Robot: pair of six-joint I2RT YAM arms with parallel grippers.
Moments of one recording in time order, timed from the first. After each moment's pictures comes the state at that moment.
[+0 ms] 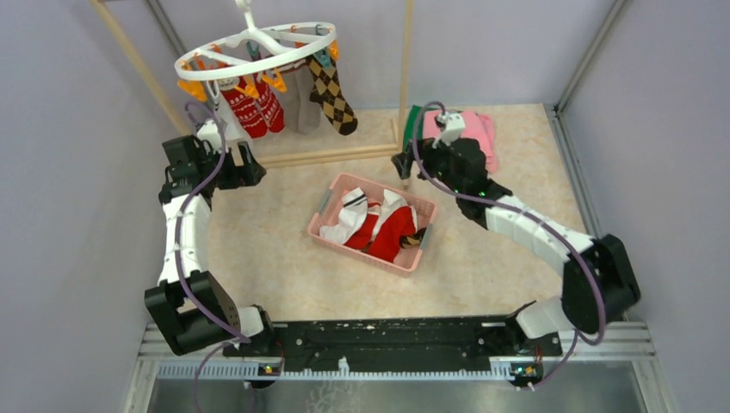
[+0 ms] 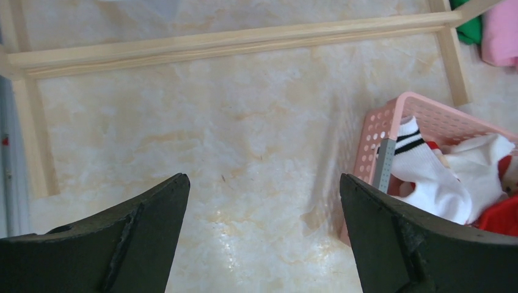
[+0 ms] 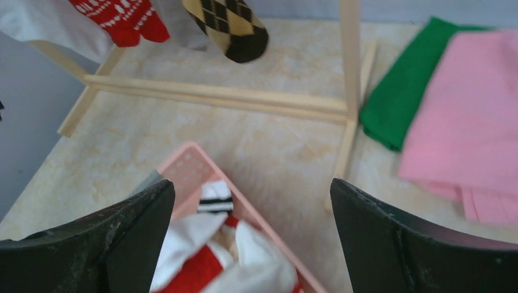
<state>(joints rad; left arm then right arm) 0.33 1.29 1.13 -0.45 0.51 0.05 0.55 1.34 0.89 0.25 0.02 0.35</state>
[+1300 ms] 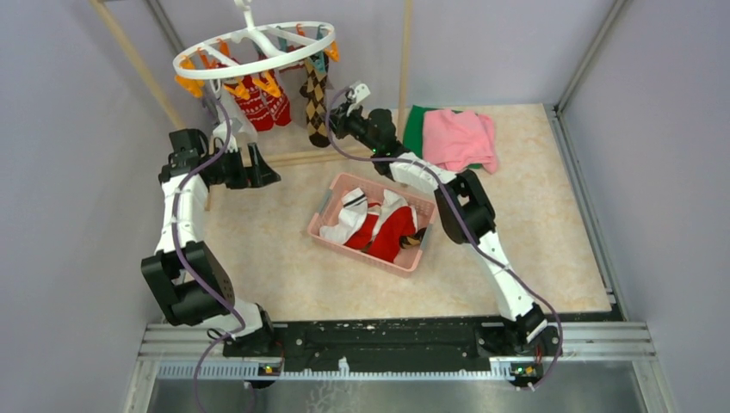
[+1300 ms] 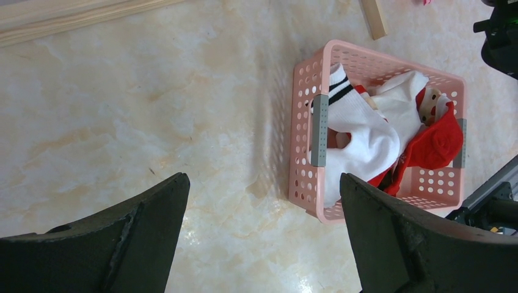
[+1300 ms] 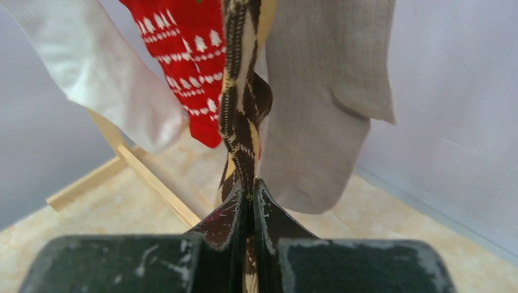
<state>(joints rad) 0.33 1.48 1.27 -0.69 0.80 0.16 0.64 2.53 2.09 0.62 -0.26 0.19</state>
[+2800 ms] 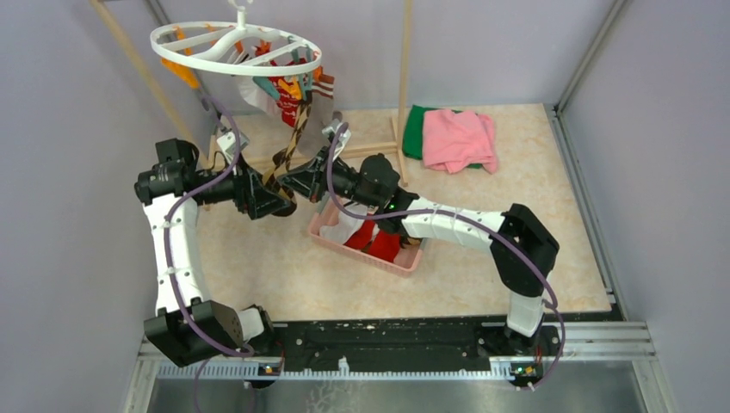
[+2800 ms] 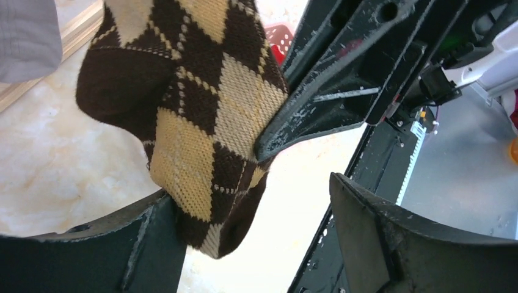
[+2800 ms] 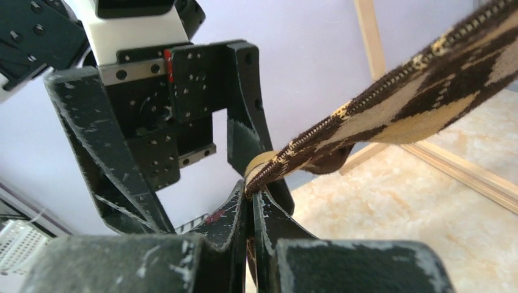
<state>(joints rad) 0.33 1.24 1.41 -1.29 1.21 0.73 1.01 1.84 1.38 0.72 -0.26 0.49</state>
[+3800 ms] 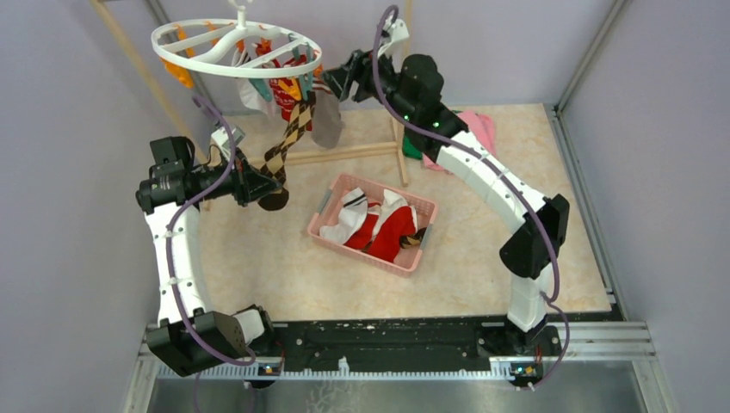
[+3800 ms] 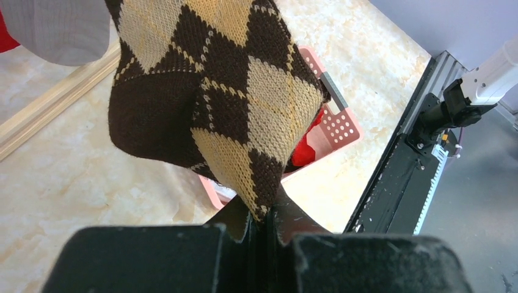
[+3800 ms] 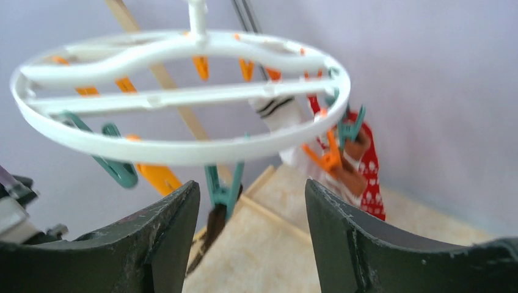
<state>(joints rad) 0.33 1.19 1.37 -1.08 1.21 0.55 0.73 1.88 1.94 0.09 -0.14 0.39</state>
